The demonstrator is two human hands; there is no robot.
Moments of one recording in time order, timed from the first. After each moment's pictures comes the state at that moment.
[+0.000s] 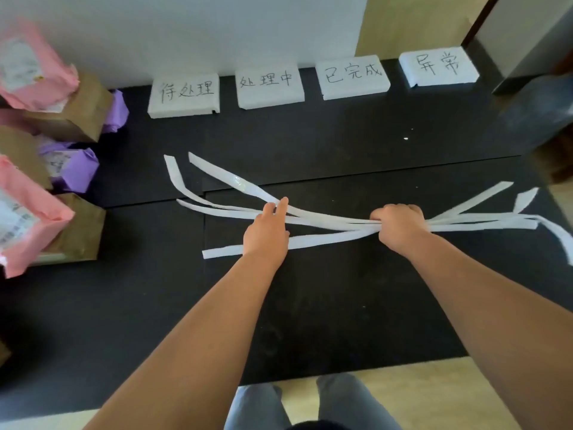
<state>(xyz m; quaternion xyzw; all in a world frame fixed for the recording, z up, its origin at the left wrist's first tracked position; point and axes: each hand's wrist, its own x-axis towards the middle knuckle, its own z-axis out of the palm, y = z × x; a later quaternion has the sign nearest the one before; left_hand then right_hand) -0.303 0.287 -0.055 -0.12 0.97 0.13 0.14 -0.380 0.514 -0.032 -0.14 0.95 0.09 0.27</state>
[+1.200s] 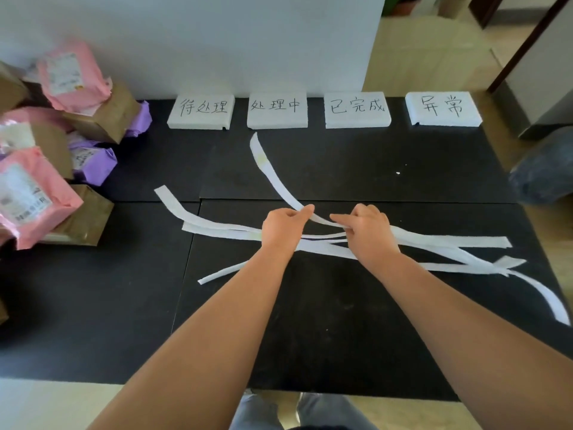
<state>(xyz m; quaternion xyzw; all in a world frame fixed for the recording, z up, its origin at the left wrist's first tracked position) -0.349 0.377 -0.002 -0.39 0.75 0.52 0.07 -0.401 0.531 -0.023 -0.23 0.96 -0.11 0.10</state>
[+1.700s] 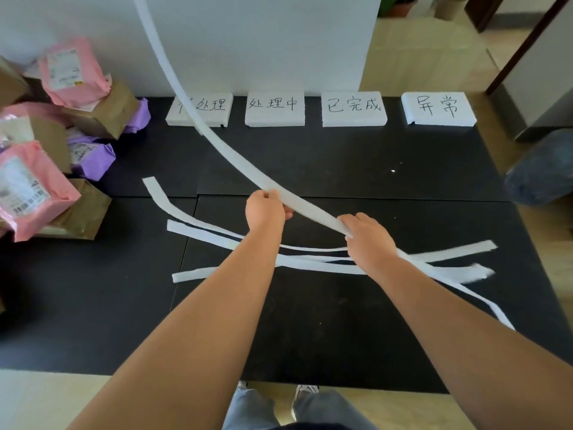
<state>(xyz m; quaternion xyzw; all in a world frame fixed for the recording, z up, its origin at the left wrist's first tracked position) -0.358 0.367 0.006 -0.50 0.62 0.61 -0.08 -0.388 0.549 -0.026 -0.21 0.96 -0.13 0.16</state>
